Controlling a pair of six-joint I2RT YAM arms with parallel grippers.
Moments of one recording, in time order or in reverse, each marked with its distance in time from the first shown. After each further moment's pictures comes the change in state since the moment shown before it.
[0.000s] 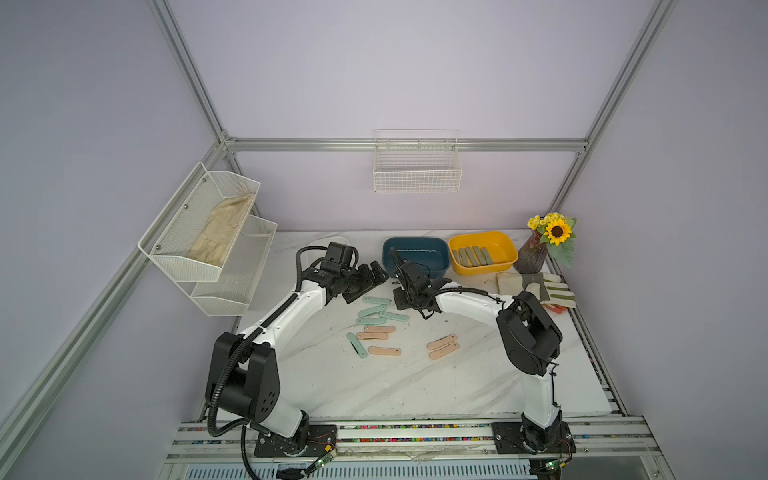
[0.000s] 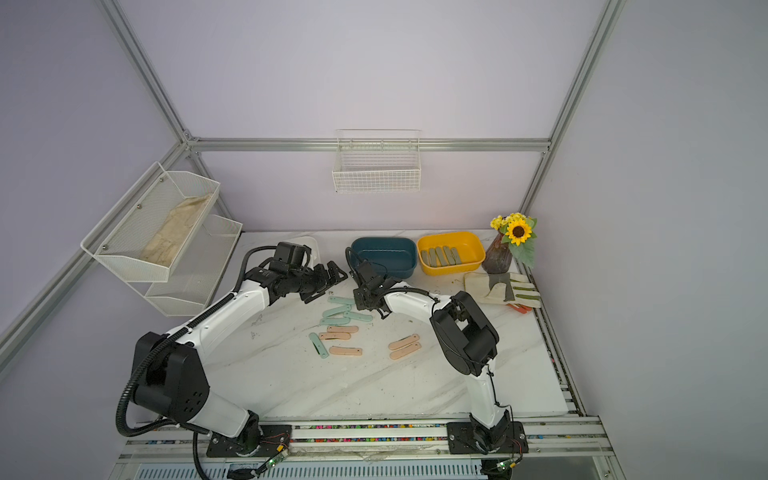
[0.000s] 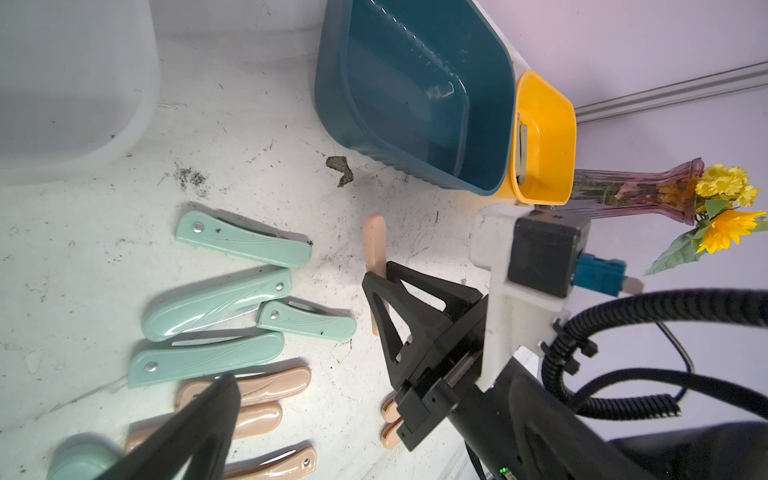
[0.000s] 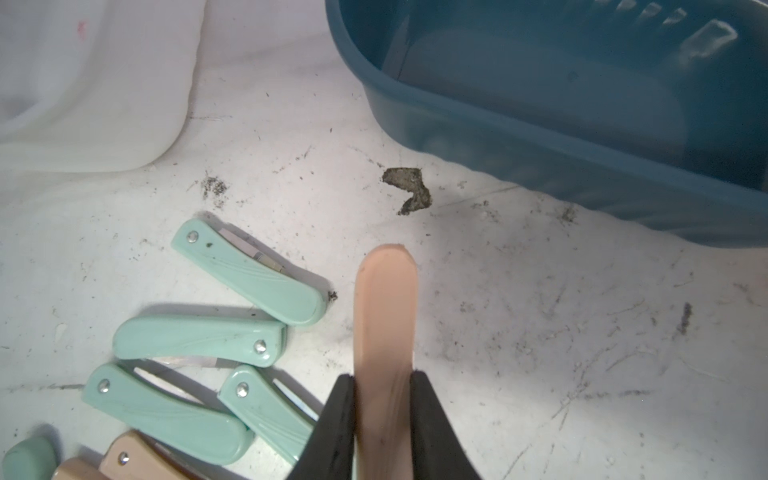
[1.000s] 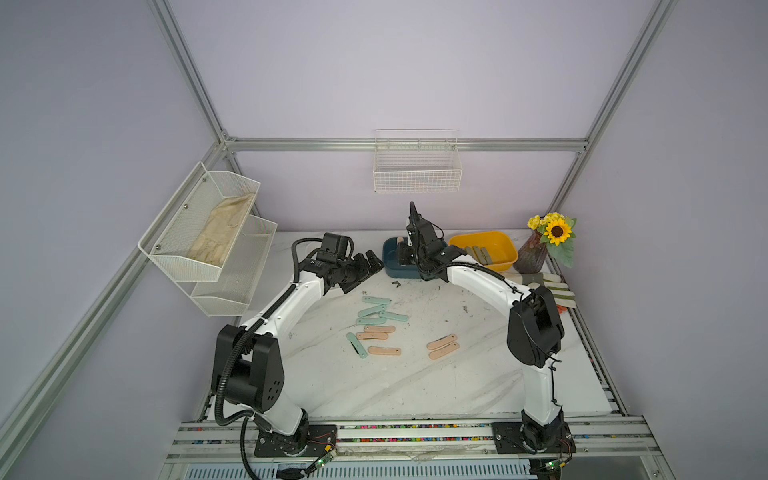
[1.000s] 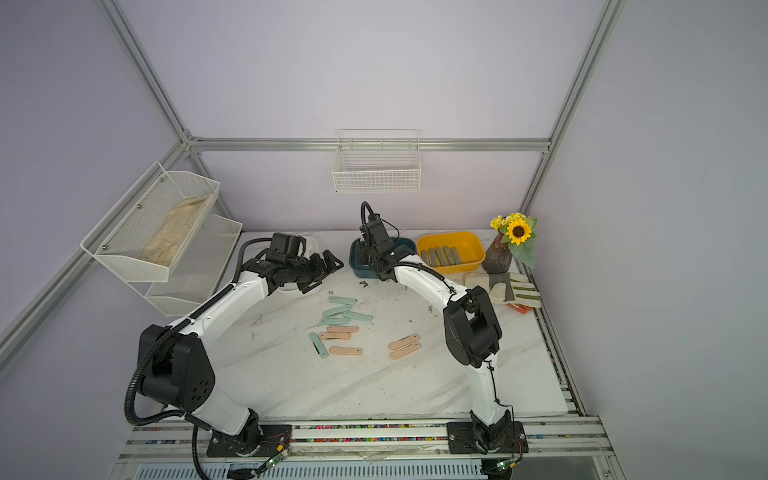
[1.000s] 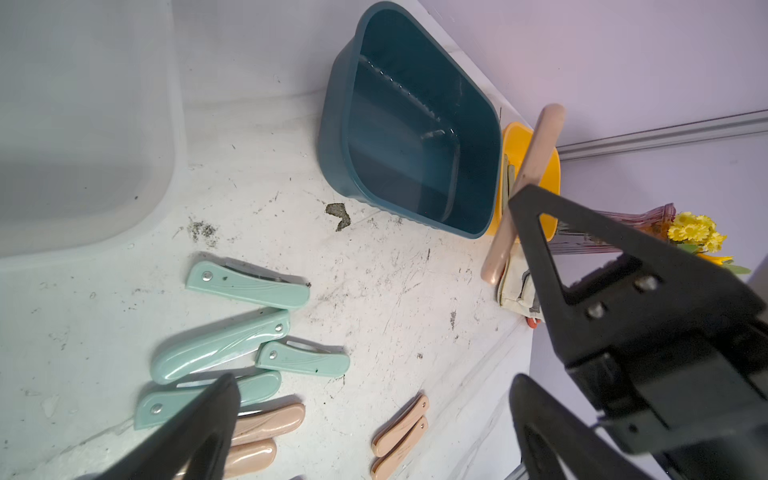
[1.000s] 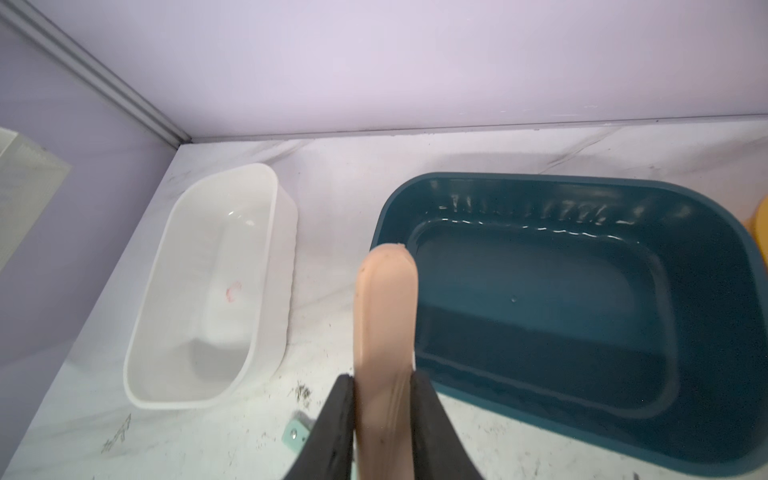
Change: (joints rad) left arm 0.051 0.066 0.094 -0.003 0.003 0.000; right arm -0.132 0.071 0.349 0.032 -0.067 0.112
